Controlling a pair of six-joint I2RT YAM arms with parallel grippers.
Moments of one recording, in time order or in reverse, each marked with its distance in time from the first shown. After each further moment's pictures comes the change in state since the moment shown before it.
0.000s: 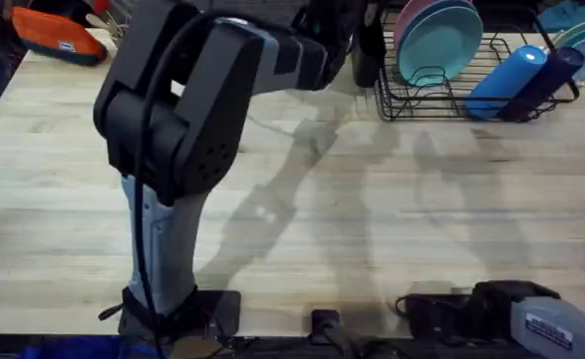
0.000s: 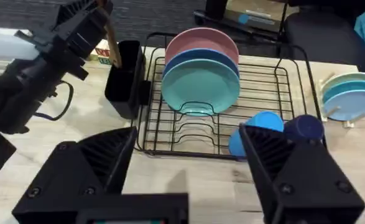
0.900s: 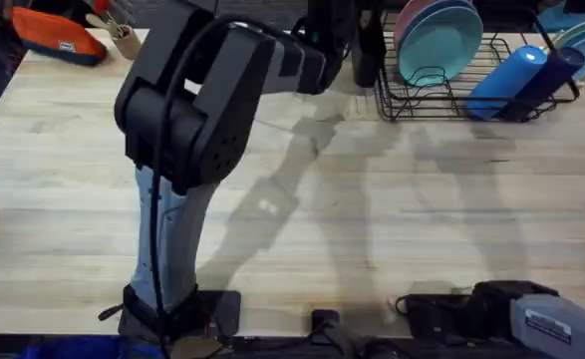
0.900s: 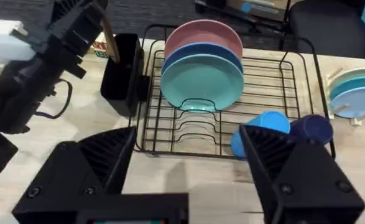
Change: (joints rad) left arm 0.015 0.069 0.019 0.060 -0.004 -0.011; right arm 0.000 0.064 0.001 0.019 0.000 0.000
